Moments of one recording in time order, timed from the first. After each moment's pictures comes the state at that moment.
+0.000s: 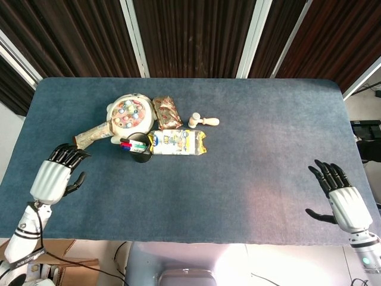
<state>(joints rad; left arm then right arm) -0.40 -1.26 -0.17 -1.40 1.64 1.40 0.03 0.14 -1.08 0.02 -1.52 -1.66 1.49 0.15</state>
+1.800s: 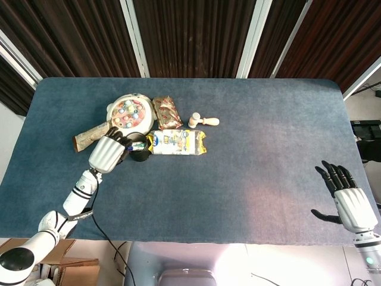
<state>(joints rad) -0.77 -1.79 -0.12 -0.54 1.61 1.33 -0.12 0.13 -1.07 0.02 -1.53 -1.60 1.45 0.13</state>
